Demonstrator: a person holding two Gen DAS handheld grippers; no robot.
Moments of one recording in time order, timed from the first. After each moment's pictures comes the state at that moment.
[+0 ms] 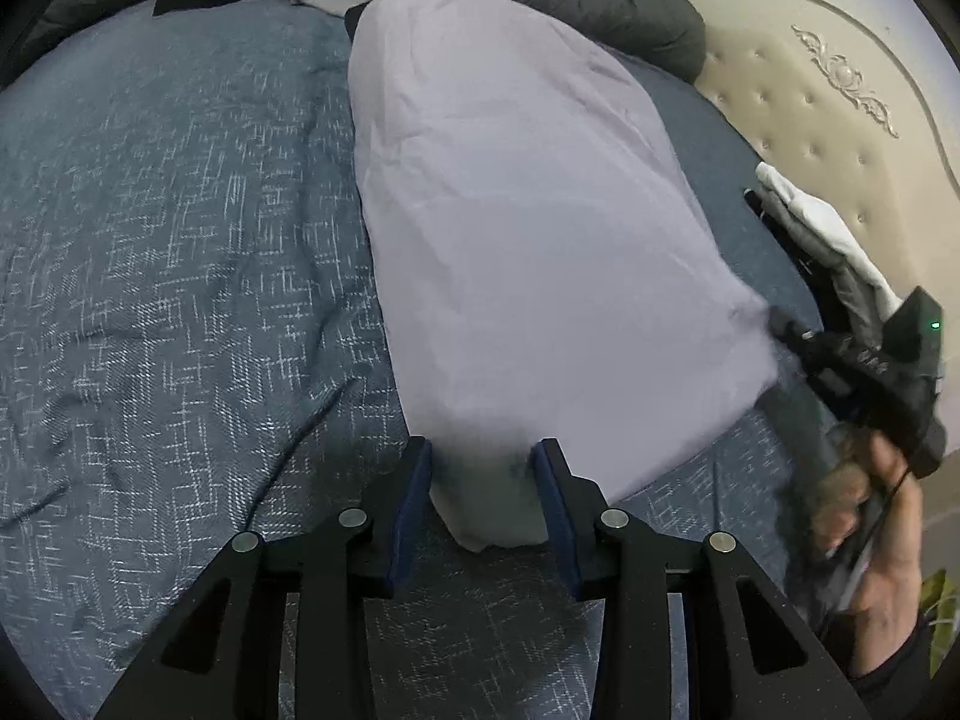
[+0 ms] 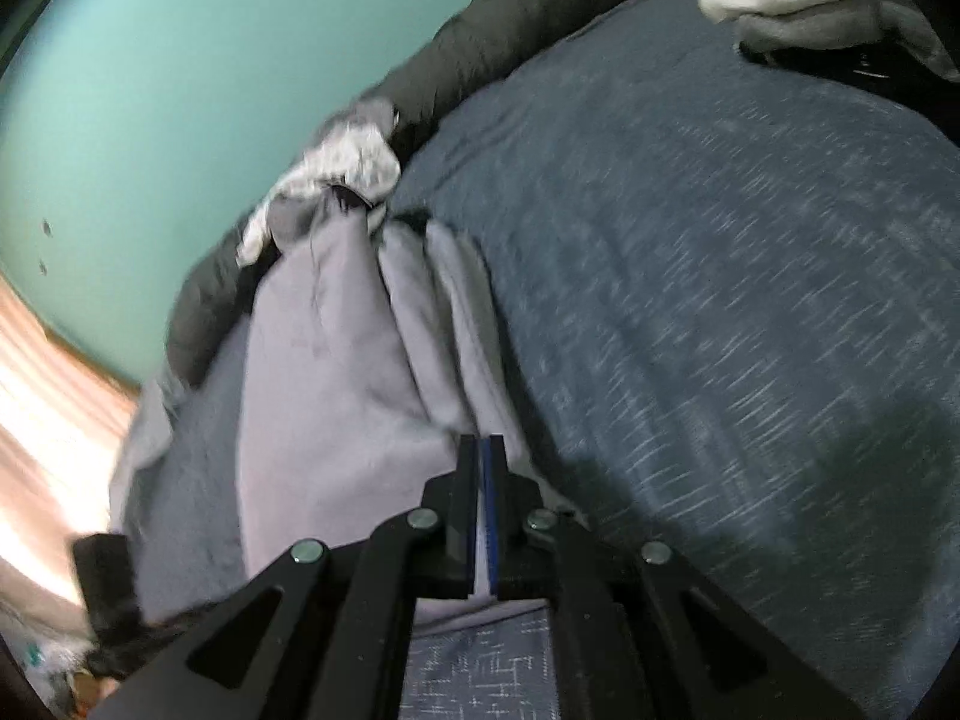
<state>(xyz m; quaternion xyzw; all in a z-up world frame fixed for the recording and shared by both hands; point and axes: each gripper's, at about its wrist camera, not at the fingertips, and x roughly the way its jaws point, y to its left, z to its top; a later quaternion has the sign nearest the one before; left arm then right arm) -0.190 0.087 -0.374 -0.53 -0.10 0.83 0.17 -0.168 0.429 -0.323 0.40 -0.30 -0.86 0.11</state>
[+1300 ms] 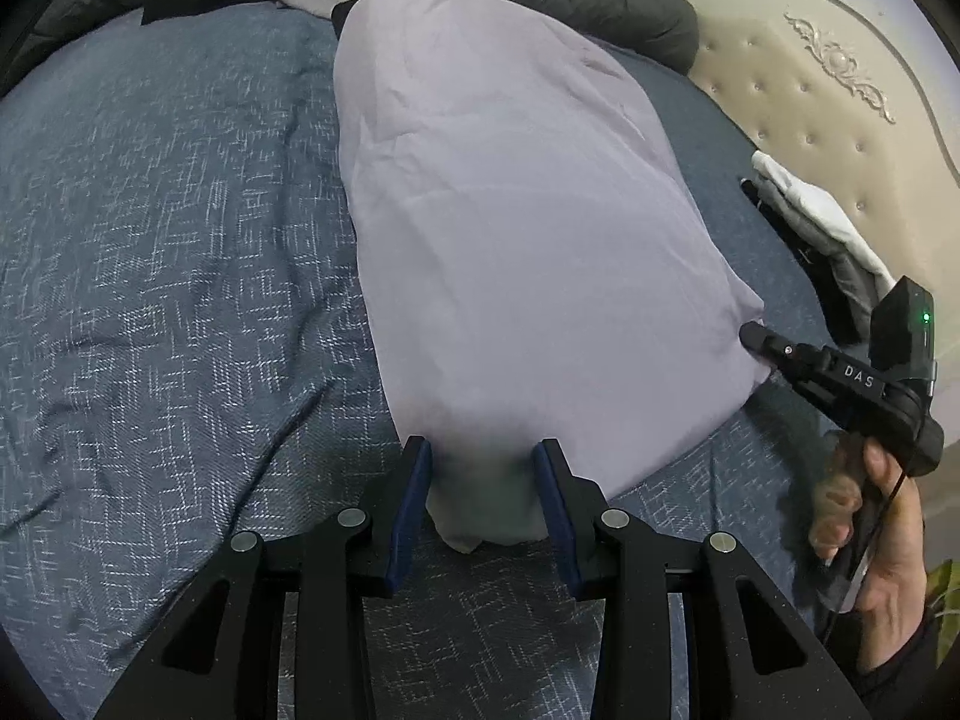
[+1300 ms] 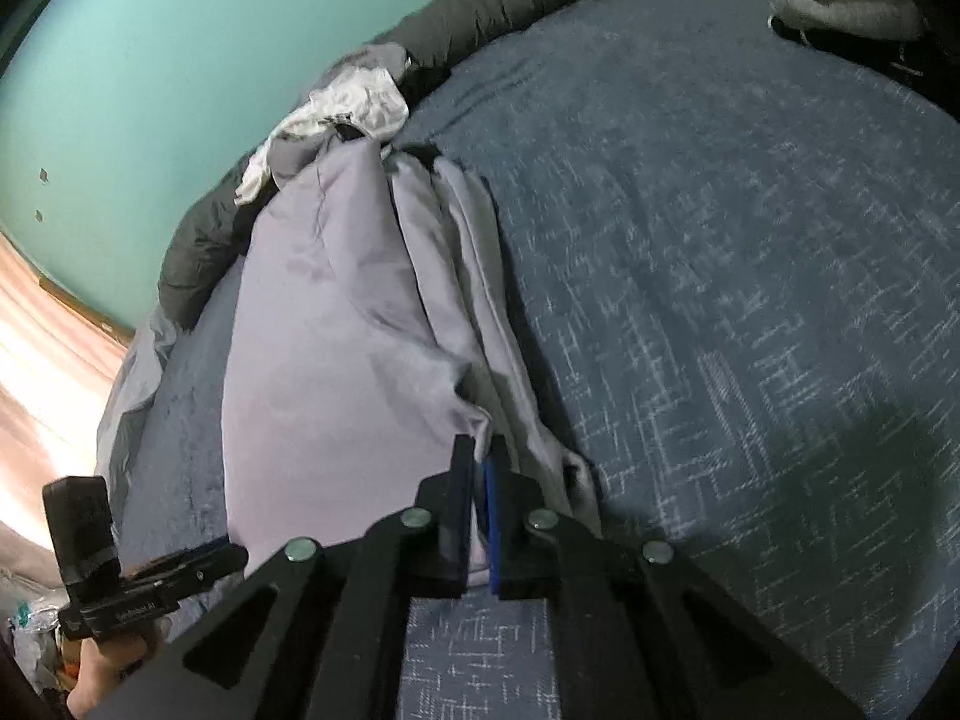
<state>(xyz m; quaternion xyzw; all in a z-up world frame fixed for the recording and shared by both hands) -0.188 0.107 -0.373 -0.53 -0.10 0.83 0.18 -0.165 0.409 -0.338 0.44 -0.26 -0.85 0.12</state>
